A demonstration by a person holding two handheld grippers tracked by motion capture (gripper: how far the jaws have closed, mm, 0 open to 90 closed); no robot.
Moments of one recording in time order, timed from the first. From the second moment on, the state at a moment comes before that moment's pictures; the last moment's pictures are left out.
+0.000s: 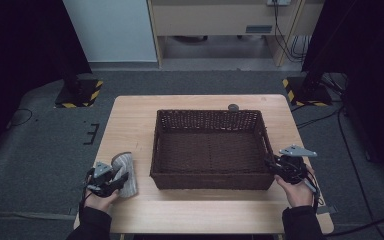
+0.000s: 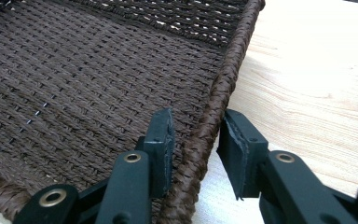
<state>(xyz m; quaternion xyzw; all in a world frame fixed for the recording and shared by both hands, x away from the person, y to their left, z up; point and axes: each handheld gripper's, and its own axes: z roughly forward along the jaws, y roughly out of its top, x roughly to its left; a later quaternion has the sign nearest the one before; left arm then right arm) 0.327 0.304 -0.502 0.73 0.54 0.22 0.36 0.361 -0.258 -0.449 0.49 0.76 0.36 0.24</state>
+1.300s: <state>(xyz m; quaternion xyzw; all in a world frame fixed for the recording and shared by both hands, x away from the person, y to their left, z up) 0.344 0.253 -0.425 0.70 0.49 0.21 0.47 0.366 -0.259 -0.447 0.50 0.75 0.37 0.24</state>
